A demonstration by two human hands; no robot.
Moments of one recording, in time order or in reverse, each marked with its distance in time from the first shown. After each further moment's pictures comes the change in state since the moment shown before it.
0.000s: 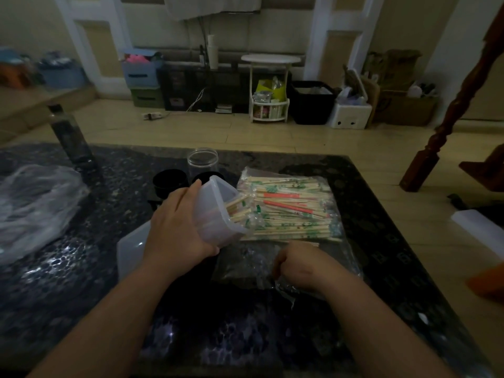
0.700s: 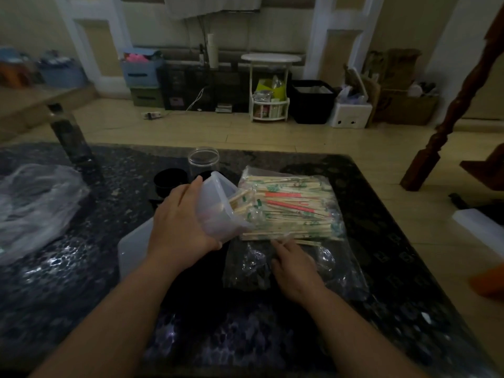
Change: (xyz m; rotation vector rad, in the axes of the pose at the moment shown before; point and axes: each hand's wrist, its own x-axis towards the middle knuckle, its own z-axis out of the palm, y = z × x) left_hand 0.010 -0.003 0.006 0.011 0.003 -0.025; right_hand 0.045 0.024 0.069 0.026 0.385 -0.061
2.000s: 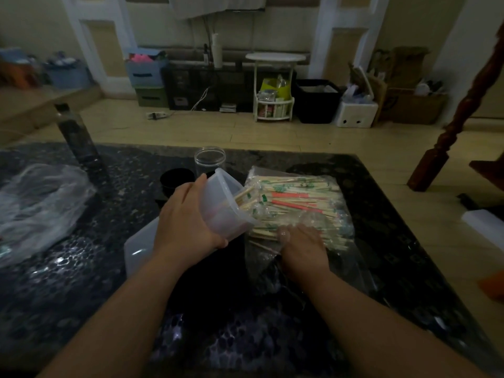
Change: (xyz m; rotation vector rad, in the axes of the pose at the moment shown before) left_hand 0.006 -0.003 -0.002 -0.027 0.003 -0.038; right_hand 0.027 -0.006 -0.015 -0.331 0.198 -0.126
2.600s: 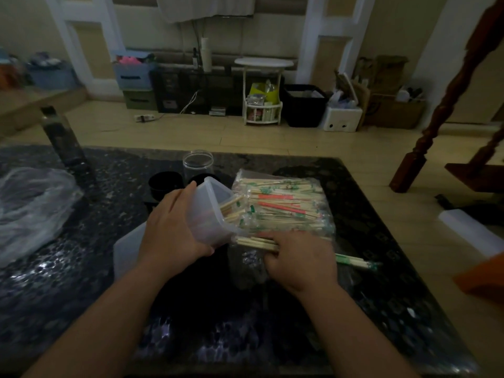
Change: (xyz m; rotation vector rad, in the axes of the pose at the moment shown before) left_hand -0.016 -0.001 -0.006 -0.014 -0.012 0.067; right_hand -0.047 -0.017 -0.076 0.084 0.095 0.094
